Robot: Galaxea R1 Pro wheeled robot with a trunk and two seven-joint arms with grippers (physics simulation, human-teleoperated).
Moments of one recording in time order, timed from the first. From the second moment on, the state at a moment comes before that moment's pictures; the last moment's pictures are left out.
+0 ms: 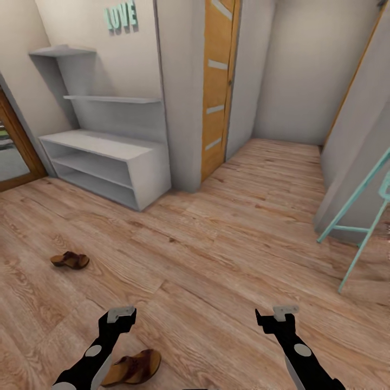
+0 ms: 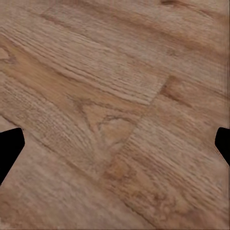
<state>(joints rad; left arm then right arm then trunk) -0.52 0.04 0.09 -0.34 -0.02 -0.32 0.00 -0.34 -0.08 0.00 -0.76 0.03 -0.06 0.01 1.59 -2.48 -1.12</state>
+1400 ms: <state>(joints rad) -0.52 0.04 0.09 -0.34 -0.02 -0.32 0.00 -0.34 -0.08 0.00 -0.76 0.03 -0.06 0.01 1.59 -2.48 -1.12</state>
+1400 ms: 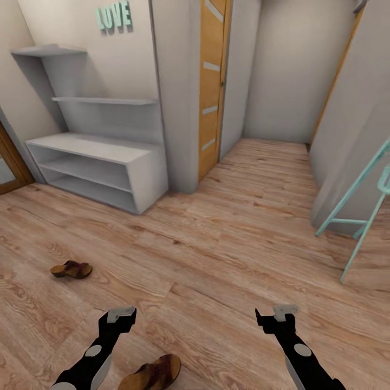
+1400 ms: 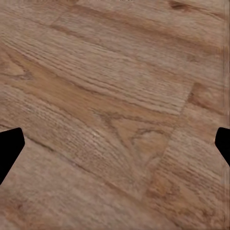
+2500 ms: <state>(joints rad) -0.52 0.04 0.09 -0.34 -0.02 -0.32 0.00 -0.34 -0.08 0.00 -0.77 0.03 -0.06 0.00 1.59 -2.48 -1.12</state>
